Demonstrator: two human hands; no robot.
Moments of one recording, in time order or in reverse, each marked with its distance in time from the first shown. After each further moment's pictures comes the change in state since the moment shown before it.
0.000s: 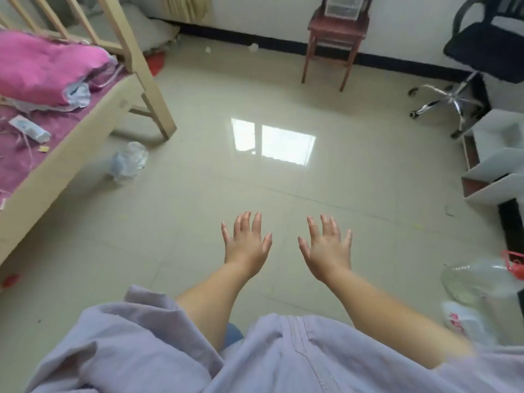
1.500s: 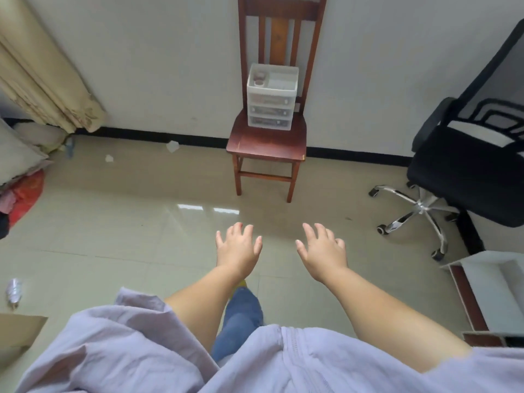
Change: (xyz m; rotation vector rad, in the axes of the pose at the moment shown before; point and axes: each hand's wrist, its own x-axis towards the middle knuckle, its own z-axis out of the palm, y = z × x) left_hand 0.939 0.364 -0.258 -0.004 -0.002 0.152; right_hand 0.894 0.260 -0.399 0.067 0.030 0.136
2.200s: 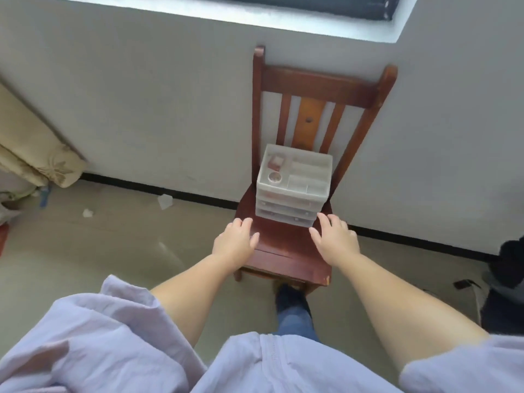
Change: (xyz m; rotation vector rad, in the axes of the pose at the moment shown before) left_hand 0.536 0.011 -0.178 -0.062 0.000 0.020; right_hand 0.553 -0.029 -0.211 0.035 0.059 -0.039
